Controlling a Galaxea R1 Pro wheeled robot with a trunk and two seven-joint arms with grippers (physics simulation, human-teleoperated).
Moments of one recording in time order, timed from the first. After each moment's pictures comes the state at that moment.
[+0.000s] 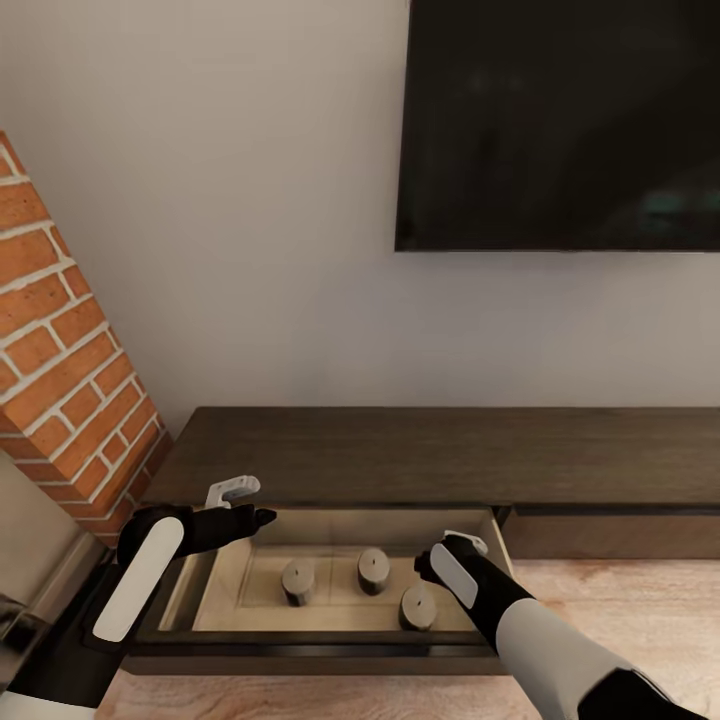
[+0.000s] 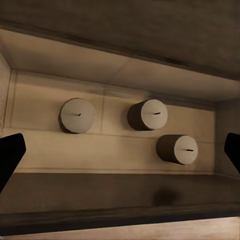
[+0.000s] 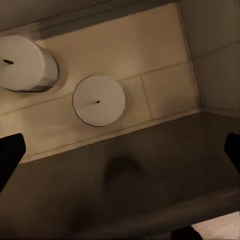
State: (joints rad) left arm -0.45 0.19 -0.16 -1.46 0.88 0.99 0.39; right arm -0.75 0.07 0.46 -0.45 -0.82 0.47 -0.56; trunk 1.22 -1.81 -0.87
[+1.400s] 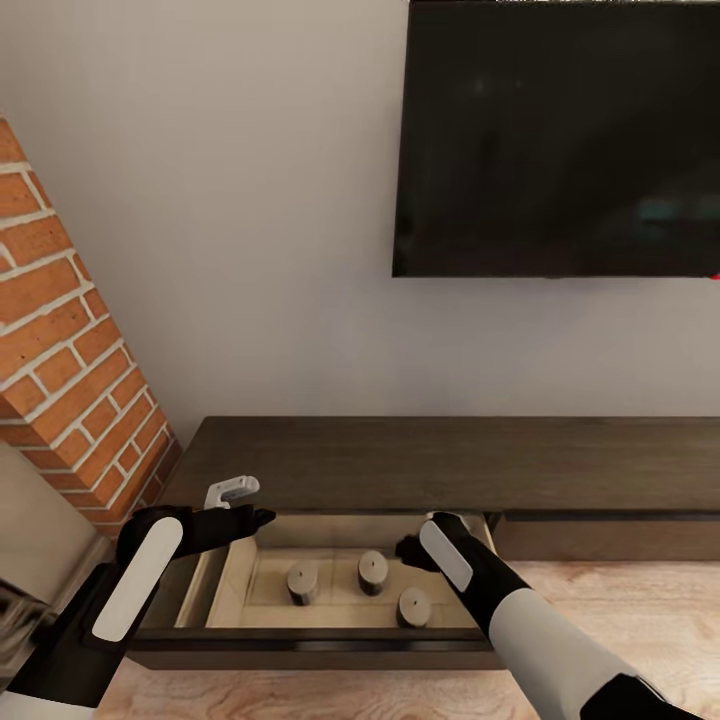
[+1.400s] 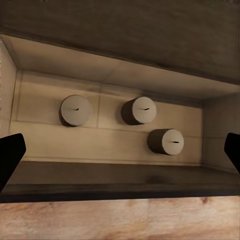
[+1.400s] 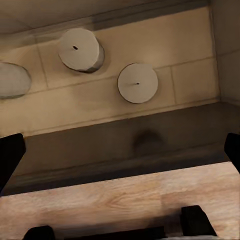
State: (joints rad) left arm -0.45 0.19 -0.15 -1.46 0.88 0.99 0.39; right arm -0.75 0.09 0.45 -0.62 -0.87 0.65 -0.59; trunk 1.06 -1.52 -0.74
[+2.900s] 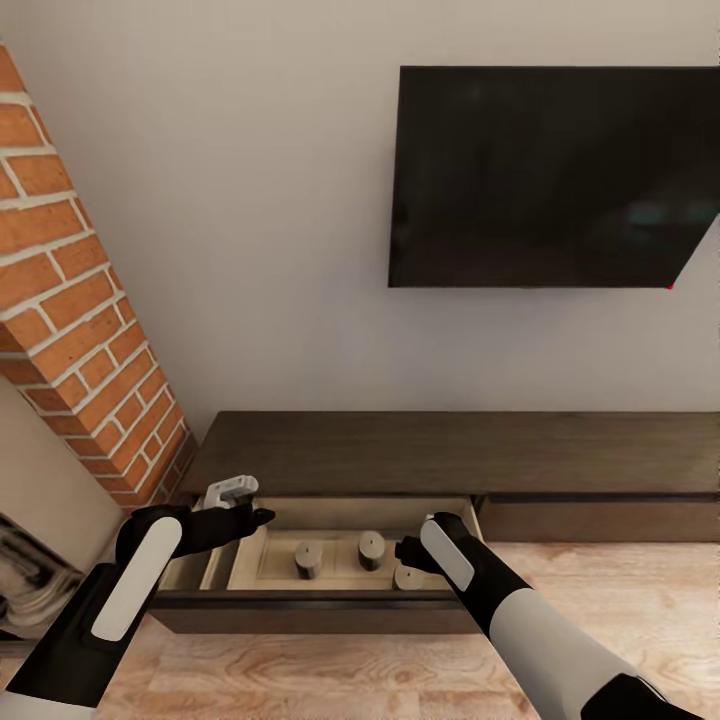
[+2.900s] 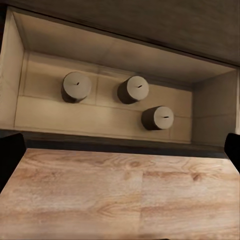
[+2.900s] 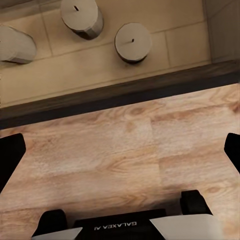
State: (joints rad) left arm -0.45 0.19 -0.15 -1.46 0.88 0.99 0.39; right arm -0.75 0.08 0.45 -0.62 -0.90 0.65 -0.59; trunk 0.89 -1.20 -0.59
